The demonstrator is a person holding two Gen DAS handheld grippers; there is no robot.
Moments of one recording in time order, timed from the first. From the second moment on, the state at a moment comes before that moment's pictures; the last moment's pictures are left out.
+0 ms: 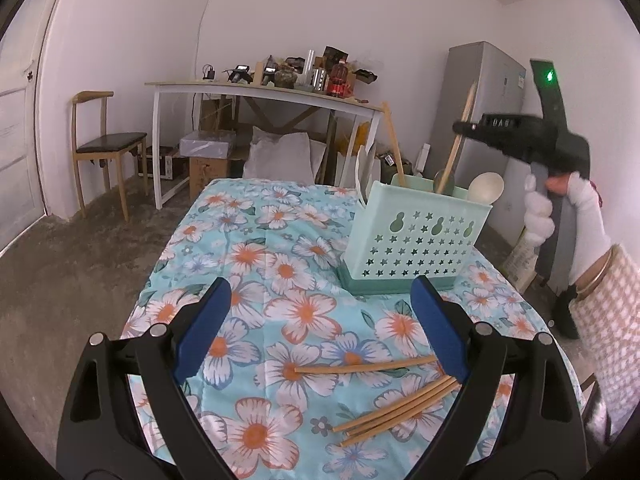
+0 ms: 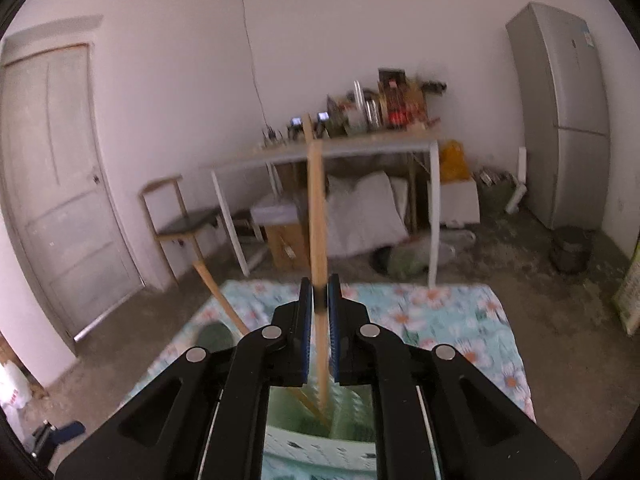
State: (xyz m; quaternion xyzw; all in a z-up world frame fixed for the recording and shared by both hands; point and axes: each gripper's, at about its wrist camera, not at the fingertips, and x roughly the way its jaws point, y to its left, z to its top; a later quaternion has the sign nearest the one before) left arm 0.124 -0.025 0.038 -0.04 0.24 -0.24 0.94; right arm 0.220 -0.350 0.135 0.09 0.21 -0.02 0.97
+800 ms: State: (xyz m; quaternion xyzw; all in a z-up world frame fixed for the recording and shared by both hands) left arm 0.120 -0.038 0.033 0.00 0.26 -0.23 0.94; right arm 0.072 -0.401 0.061 0.29 0.24 -0.01 0.93
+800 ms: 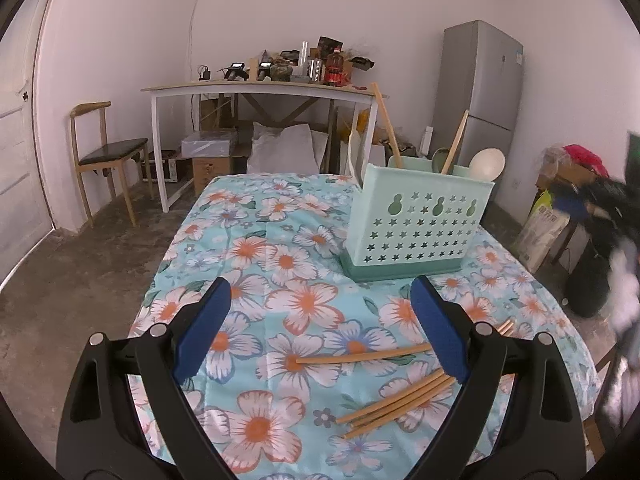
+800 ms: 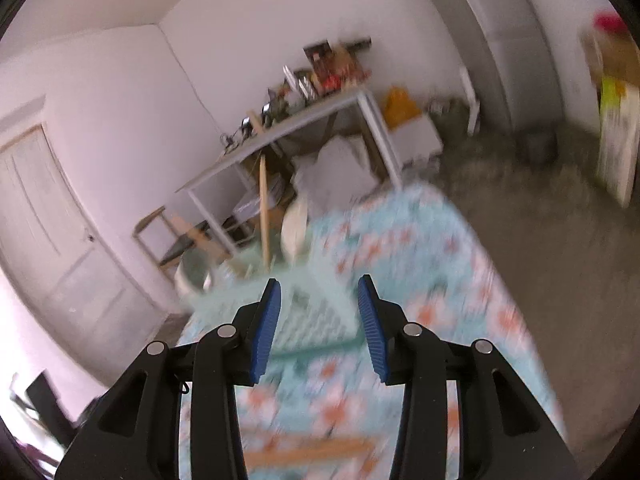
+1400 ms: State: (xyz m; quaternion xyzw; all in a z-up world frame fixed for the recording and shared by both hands) left arm 0.121 -0.026 0.031 -0.01 0.27 -0.21 0.94; right arm 0.084 -0.317 -0.083 0.48 0.42 0.08 0.76
